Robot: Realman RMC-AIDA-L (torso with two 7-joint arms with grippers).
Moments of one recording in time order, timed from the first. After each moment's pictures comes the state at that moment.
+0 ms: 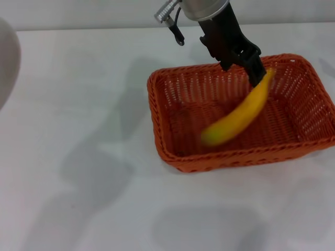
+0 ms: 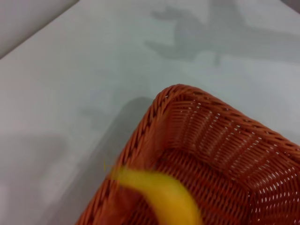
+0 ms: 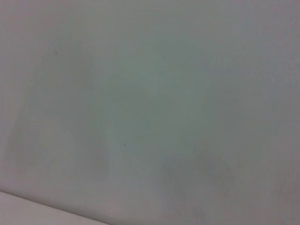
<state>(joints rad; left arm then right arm) -1.45 -2.08 -1.90 -0.64 2.46 -1.42 0.37 0.53 1.99 -0.50 -1.12 1.07 1.30 -1.31</state>
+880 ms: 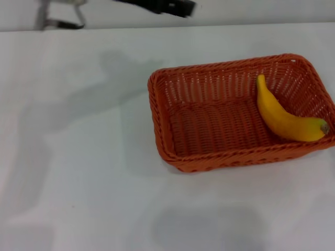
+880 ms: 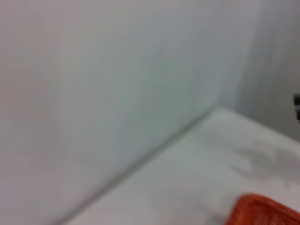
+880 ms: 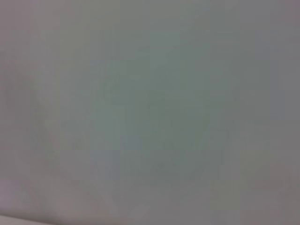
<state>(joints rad) -0.69 -2.08 -1.92 -1.50 2.26 -1.30 0.57 0.44 2.00 -0.49 -1.11 1.13 1.21 -1.33</state>
